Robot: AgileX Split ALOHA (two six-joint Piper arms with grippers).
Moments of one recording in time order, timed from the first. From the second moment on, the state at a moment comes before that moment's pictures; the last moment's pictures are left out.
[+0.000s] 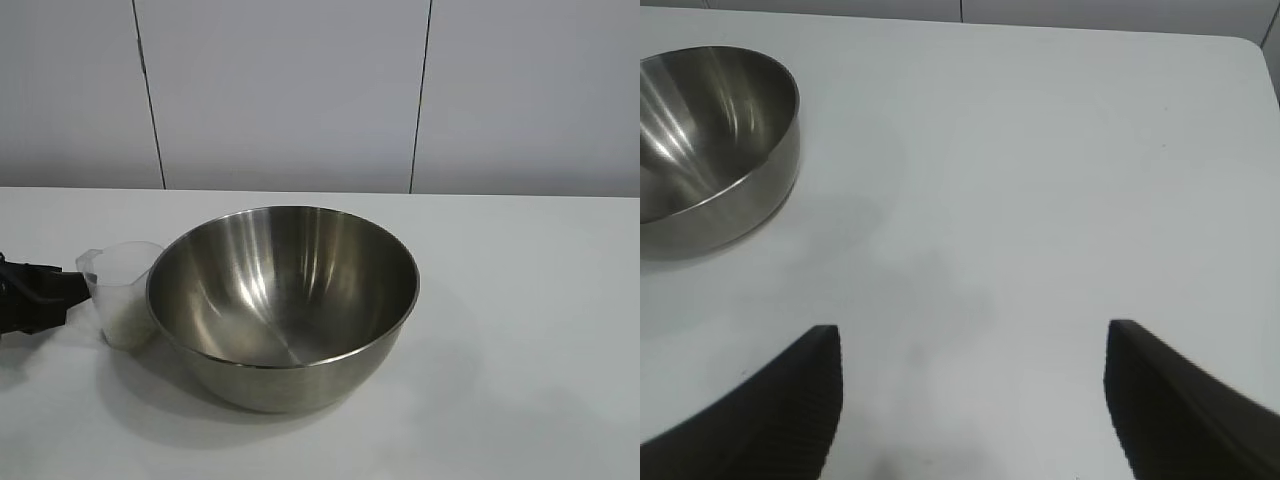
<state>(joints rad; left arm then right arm) 0.06 2.14 -0.52 0.58 -1.15 -0.12 0.03 -0.02 -0.47 0.05 1.08 -0.11</state>
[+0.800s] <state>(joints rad) 0.06 2.07 -0.55 0.61 -1.15 -0.25 0.03 -0.02 -0.47 0.05 1.08 -0.11</state>
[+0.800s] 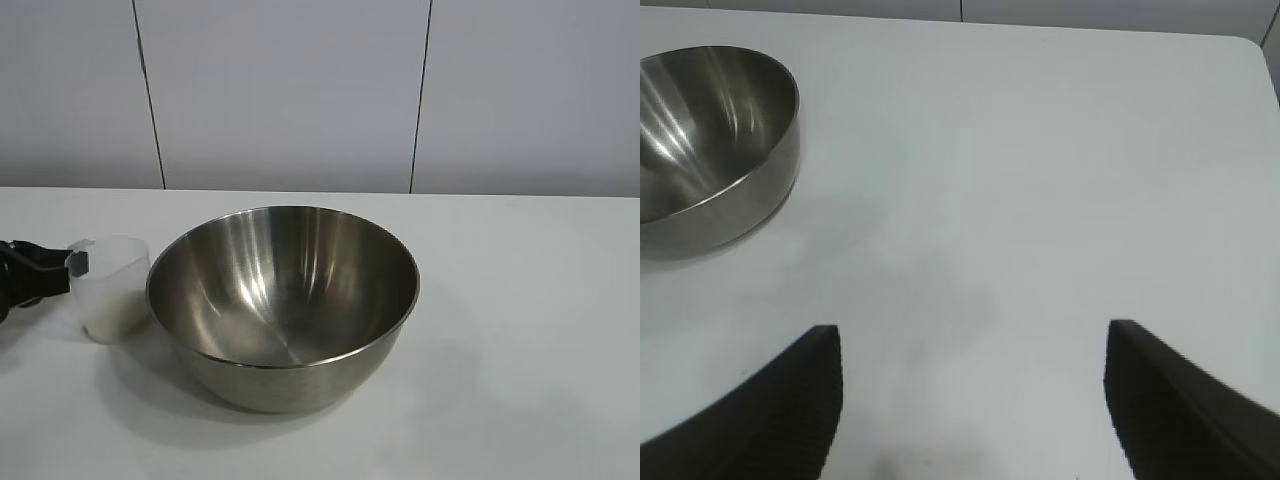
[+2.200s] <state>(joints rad) -0.41 1.44 -0.54 0.35 -0.66 0.16 0.03 -0.02 -0.47 0.05 1.08 -0.11</state>
